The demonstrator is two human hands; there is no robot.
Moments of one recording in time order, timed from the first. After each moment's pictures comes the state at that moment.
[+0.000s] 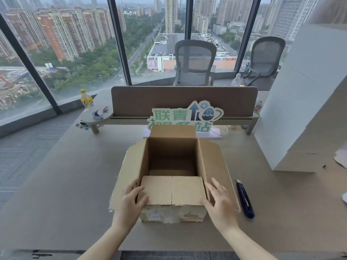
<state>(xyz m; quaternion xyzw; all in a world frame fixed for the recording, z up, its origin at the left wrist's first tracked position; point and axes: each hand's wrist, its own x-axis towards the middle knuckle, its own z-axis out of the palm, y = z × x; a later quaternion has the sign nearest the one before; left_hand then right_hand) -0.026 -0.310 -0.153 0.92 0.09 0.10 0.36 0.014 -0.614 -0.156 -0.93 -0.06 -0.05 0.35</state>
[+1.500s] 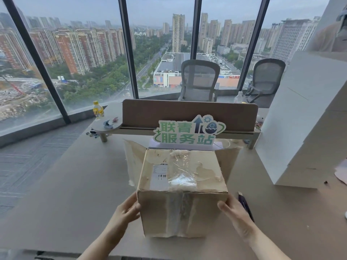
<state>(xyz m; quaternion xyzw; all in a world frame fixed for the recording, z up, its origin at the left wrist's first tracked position) -0.075 -0.305 -0.076 0.71 0.09 -0.04 0.69 -0.006 -0.638 -0.069 -0.73 -0.10 0.13 0.66</state>
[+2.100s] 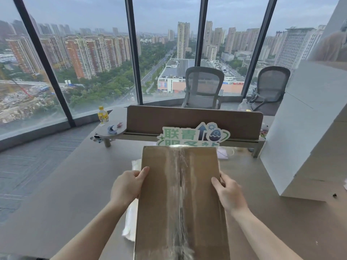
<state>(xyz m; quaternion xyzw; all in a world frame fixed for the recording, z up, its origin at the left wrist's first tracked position) 0.009 -0.298 -0.016 0.90 0.22 0.06 0.37 0.058 -0.600 -0.039 -0.88 -0.01 0.01 0.47</state>
